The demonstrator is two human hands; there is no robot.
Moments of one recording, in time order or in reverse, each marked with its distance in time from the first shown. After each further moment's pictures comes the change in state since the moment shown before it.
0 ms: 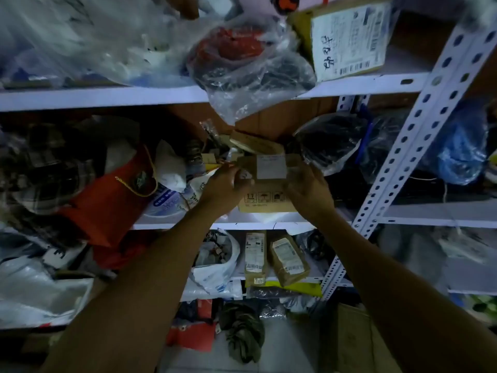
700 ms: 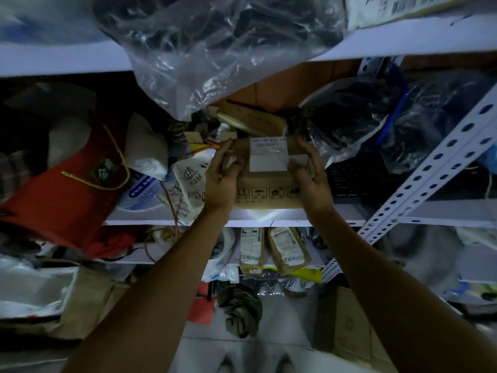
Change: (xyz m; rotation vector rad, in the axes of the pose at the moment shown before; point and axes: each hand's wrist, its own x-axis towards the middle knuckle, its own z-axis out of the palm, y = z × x) left_hand 0.045 -0.012 0.068 -0.914 0.337 -0.232; right_hand 0.033 0.023 0.032 0.857 0.063 0.172
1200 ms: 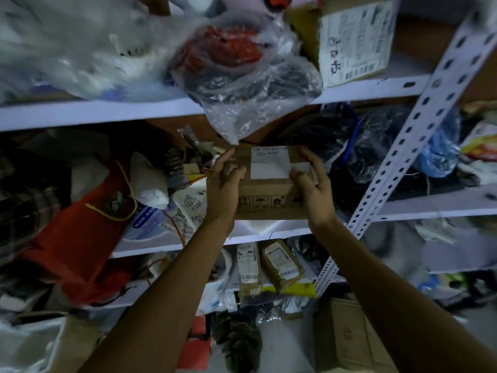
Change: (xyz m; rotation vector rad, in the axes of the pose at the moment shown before) left_hand -0.029 0.075 -0.015 -0.113 -0.140 0.003; right_hand -0.057 -0.080 0.017 0.020 0.108 -0.118
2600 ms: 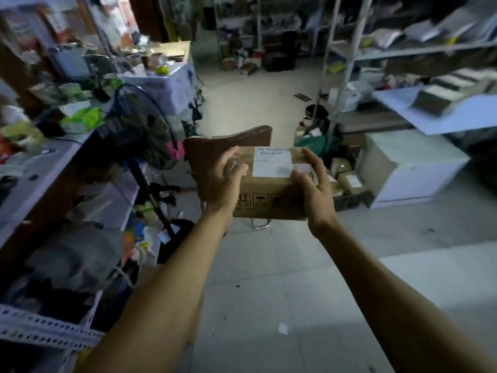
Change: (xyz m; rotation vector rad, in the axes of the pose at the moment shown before) left_hand -0.571 -0.026 0.259 0.017 -1.629 -0.122; right_hand -0.603 -0.142 -0.269 -0.203 1.623 -0.068
